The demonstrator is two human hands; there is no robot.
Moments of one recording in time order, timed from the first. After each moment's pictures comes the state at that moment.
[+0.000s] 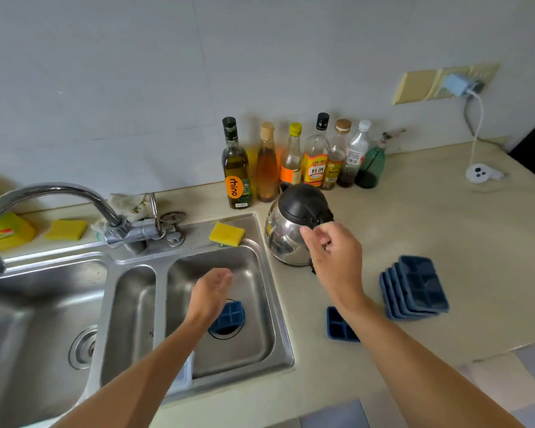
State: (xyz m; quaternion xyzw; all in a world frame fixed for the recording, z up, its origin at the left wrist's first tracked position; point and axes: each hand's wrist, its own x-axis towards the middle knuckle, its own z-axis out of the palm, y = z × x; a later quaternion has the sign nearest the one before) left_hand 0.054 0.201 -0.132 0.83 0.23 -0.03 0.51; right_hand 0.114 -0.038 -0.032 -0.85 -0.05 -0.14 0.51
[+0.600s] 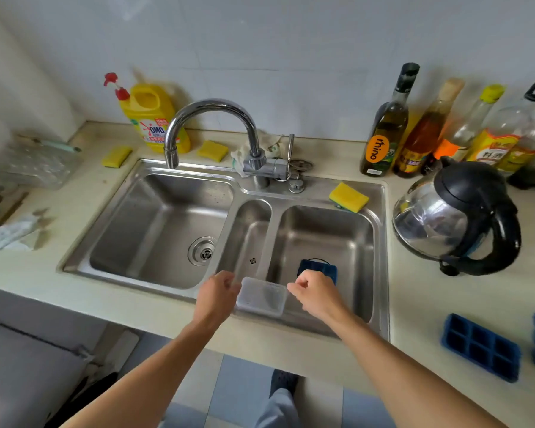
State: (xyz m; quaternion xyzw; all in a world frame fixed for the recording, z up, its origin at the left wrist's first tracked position) left_hand -0.133 0.304 -0.153 0.83 0.44 -0.02 0.33; right_hand 0.007 0.126 -0.152 -0.85 -0.19 0.37 0.32
